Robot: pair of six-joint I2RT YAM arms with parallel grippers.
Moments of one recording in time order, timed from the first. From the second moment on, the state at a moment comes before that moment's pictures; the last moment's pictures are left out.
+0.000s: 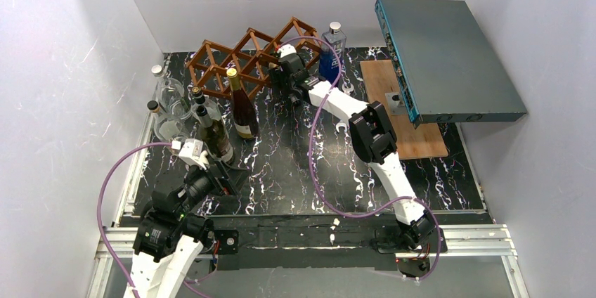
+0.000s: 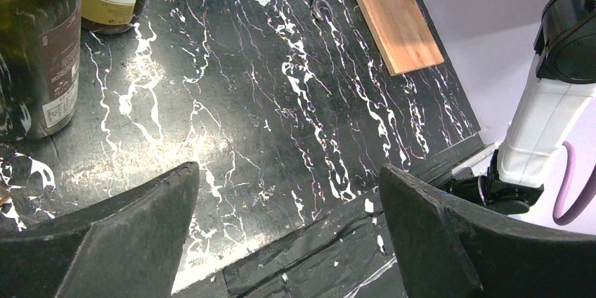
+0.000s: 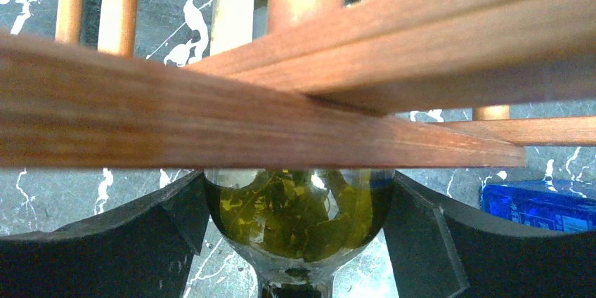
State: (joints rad) left arm -0.32 0.14 0.55 -0.69 0.28 -0.53; right arm 0.70 2.45 2.12 -0.27 0.22 0.15
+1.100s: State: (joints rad) left arm -0.32 0.14 0.55 -0.68 0.30 -0.53; right arm 0.70 2.20 1.79 -0.23 0.12 0.06
